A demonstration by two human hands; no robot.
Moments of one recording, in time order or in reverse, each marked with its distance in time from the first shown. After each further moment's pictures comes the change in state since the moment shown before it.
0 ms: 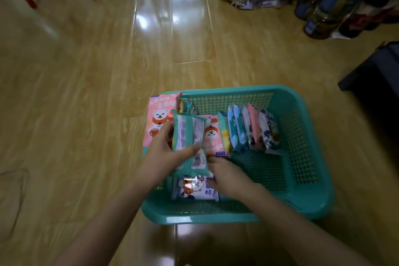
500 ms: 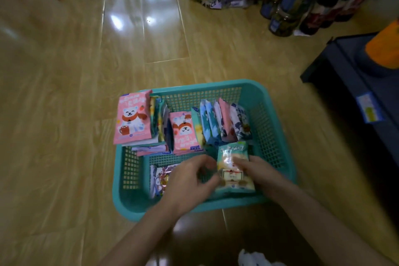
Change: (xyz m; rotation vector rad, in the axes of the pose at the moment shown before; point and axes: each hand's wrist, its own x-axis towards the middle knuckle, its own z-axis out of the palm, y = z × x) left_hand -0.025 -0.036 0.083 0.534 -0.234 0.267; right_hand -0.079 0.054 -0.039 1.209 0.146 0.675
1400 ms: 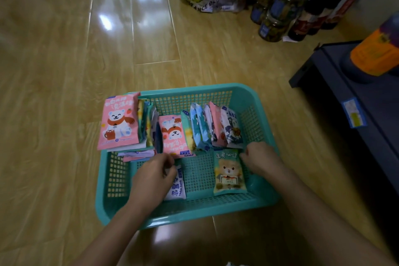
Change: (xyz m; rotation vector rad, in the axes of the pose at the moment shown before) left_hand 0.009 -0.037 -0.016 0.133 0.178 -0.176; right_hand 0.024 -0.028 -0.028 -1.234 0.386 -0.080
